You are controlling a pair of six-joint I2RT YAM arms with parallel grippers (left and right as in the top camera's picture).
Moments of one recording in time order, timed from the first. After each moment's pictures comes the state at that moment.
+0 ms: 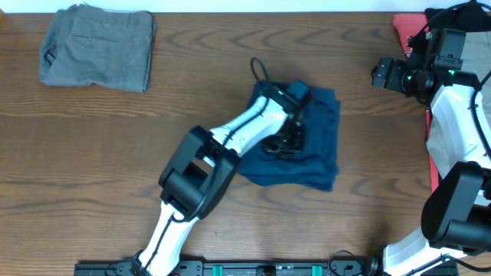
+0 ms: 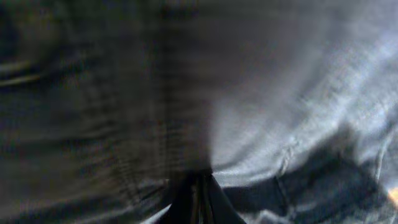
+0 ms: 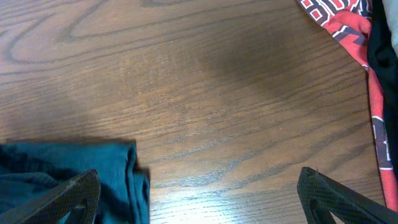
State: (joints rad) left arm -0.69 2.24 1.68 -1.00 0.35 -0.52; right arm -0.19 1.79 1.39 -0.57 -0.18 0.13
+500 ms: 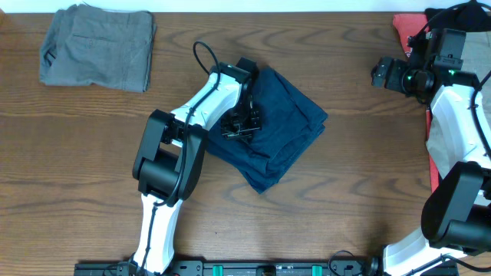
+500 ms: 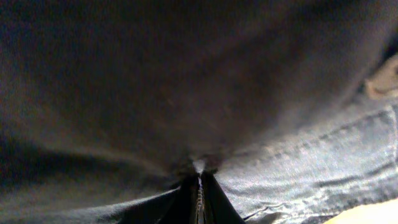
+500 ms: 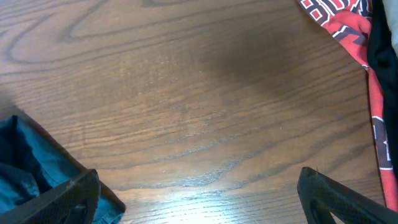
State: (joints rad) left arm -0.45 2.23 1.68 -1.12 0.31 -0.49; right arm -0.19 1.79 1.39 -0.57 -0.18 0.13
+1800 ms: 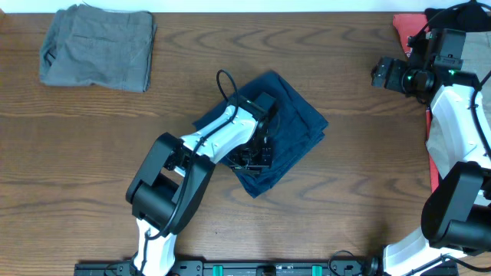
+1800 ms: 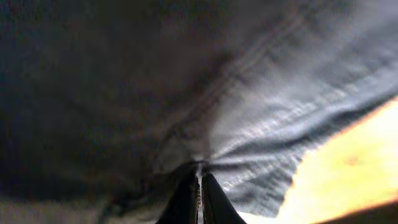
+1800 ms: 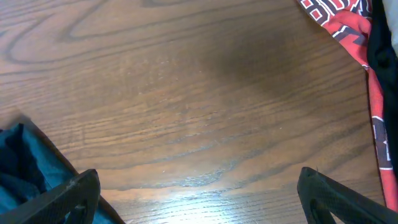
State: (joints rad) left arm -0.62 2.03 1.36 -1.04 0.33 -0.47; right arm -0.19 1.79 1.39 -0.57 -0.18 0.13
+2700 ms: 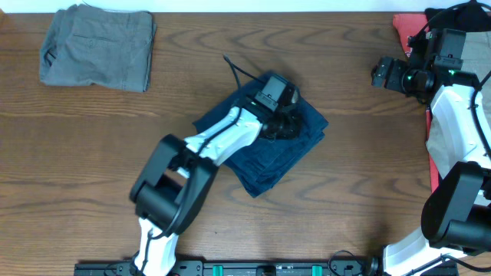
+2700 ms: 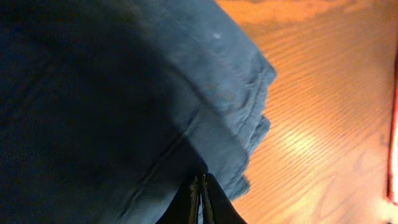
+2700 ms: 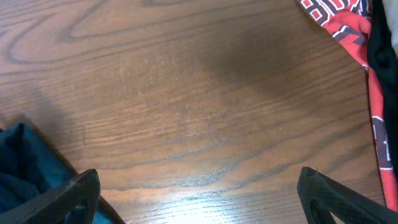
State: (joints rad) left arm -0.65 2.07 1.38 -0.34 0.39 -0.56; right arm -0.19 1.79 1.39 -0.57 -0.19 0.13
